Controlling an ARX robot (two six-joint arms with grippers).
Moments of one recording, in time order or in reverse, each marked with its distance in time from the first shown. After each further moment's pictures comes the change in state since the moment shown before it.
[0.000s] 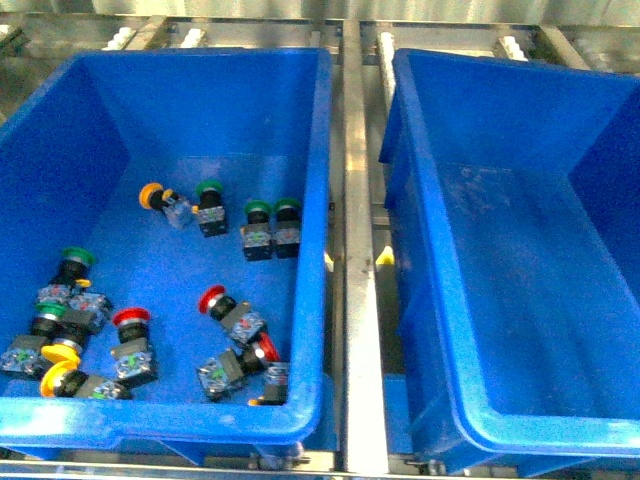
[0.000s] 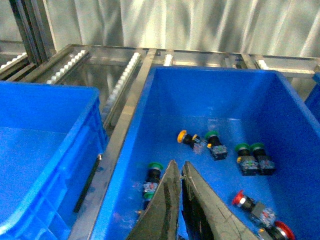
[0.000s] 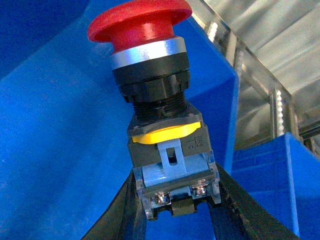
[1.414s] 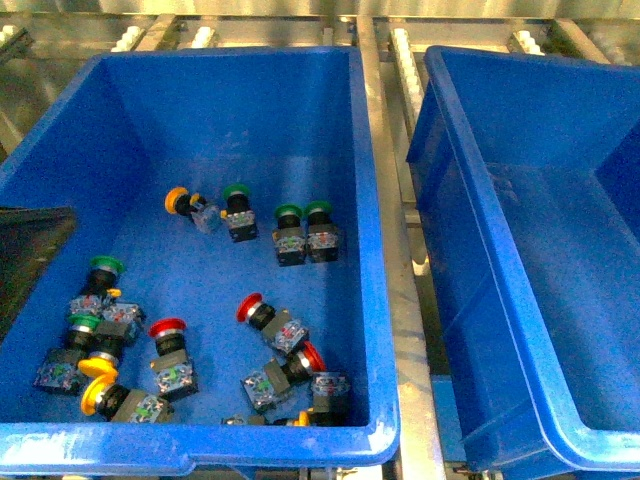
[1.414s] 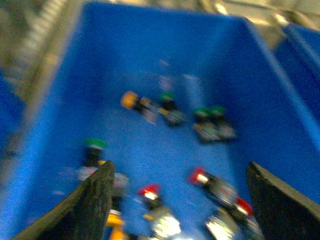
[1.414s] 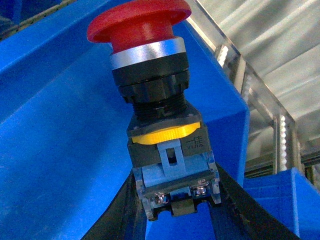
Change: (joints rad) left arm -0.229 0.948 0.123 0.716 -0.121 -0.111; right arm -0.027 0.008 0.063 -0.050 -0.094 -0.089
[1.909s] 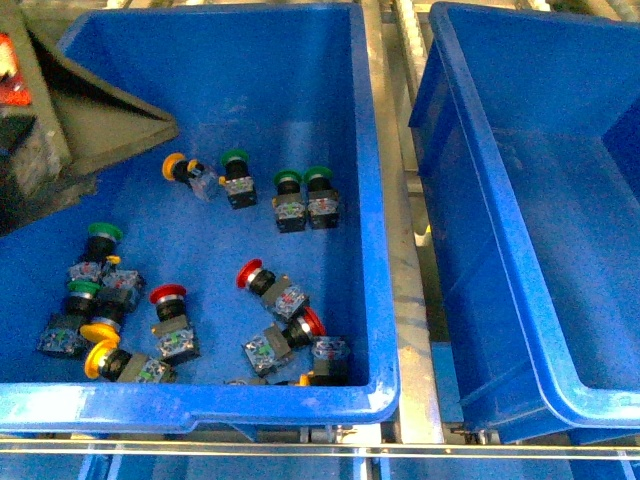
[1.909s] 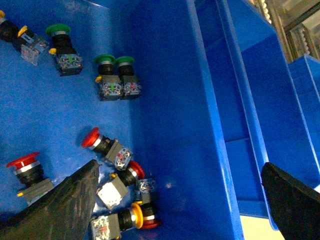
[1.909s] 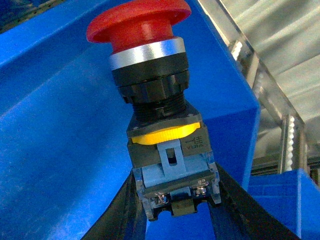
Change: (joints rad) left arm 0.019 0.160 0.332 -0.451 0.579 -0.310; right arm 0.006 -0.044 0.011 -0.123 -0.007 -0.052
